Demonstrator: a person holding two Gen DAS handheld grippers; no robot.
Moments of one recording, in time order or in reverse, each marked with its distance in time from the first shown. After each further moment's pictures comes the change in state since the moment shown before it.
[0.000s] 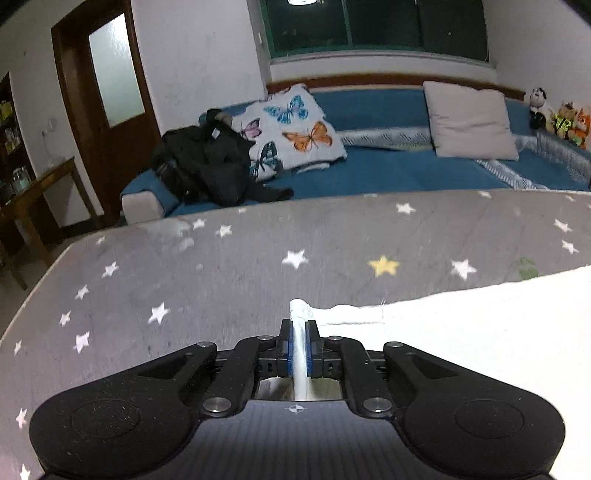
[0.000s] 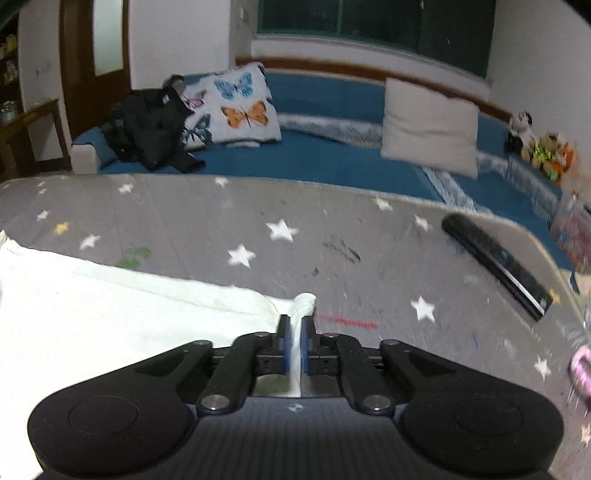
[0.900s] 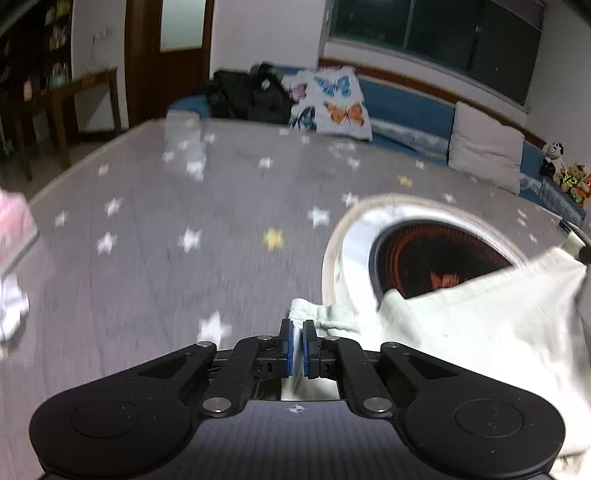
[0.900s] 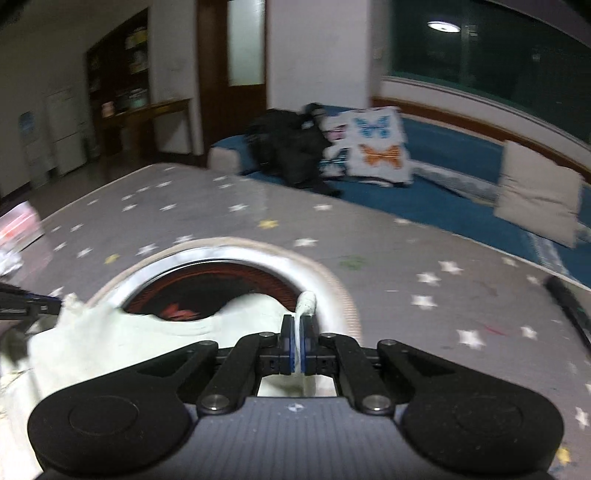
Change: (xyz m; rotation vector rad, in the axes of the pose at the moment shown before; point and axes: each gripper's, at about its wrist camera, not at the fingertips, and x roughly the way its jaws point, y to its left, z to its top) left arm -0.153 0.082 -0.118 -0.269 0.059 -0.063; right arm -0.126 0.092 -0.034 -0.217 -0.128 0.304
